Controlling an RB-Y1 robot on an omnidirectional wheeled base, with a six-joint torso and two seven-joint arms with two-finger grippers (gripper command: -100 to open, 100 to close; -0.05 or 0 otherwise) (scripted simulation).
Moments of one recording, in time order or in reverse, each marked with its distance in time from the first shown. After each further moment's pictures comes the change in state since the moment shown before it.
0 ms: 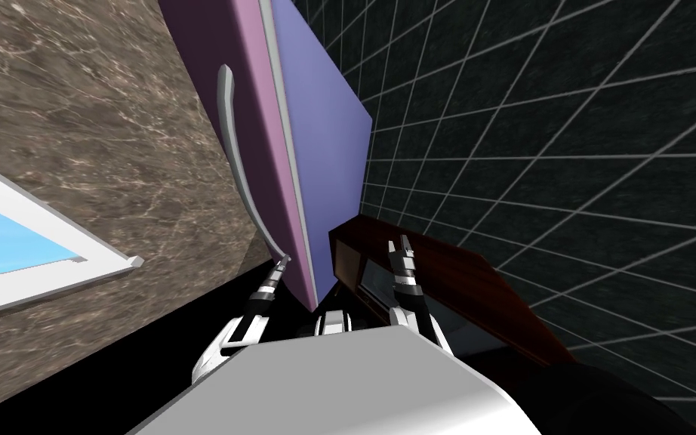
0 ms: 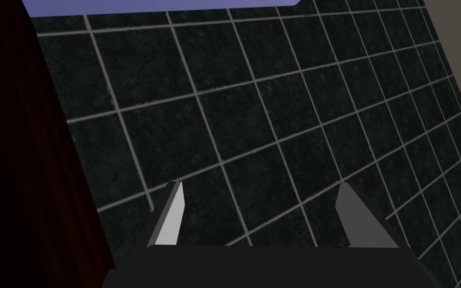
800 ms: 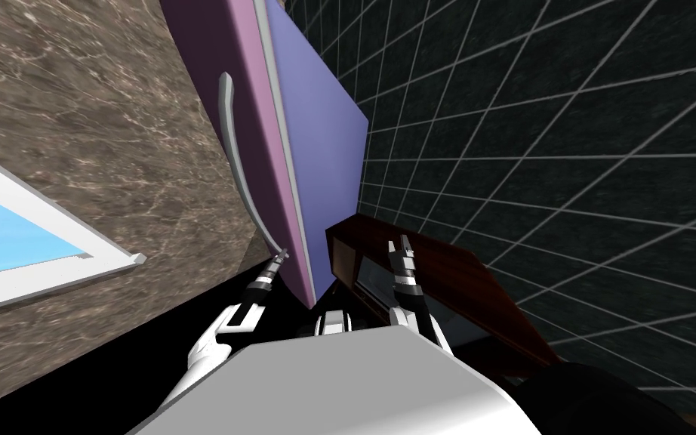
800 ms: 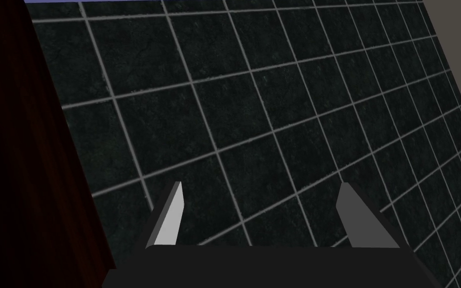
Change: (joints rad) left arm -0.041 0.069 0.010 -0.072 -0.028 0.159 0.026; right arm 0.000 0.000 0.000 0.000 0.000 0.000 0.000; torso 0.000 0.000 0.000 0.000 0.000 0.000
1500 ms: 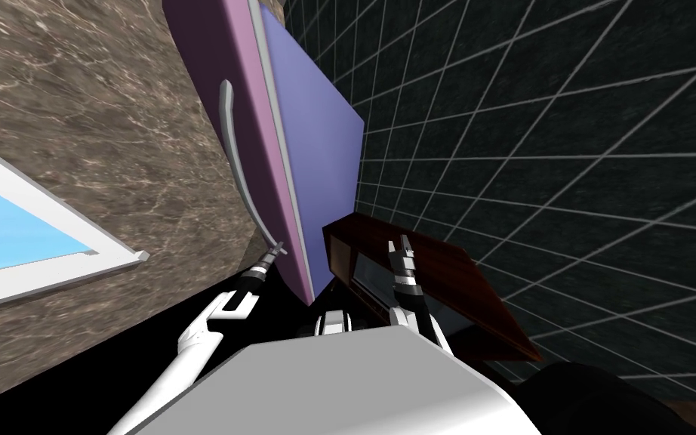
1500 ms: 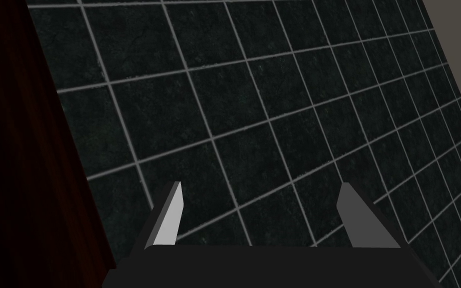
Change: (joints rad) left arm -0.044 0.101 0.010 -0.078 -0.029 0.170 0.027; right arm 0.000 0.000 0.000 0.000 0.000 0.000 0.000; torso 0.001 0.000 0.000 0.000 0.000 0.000
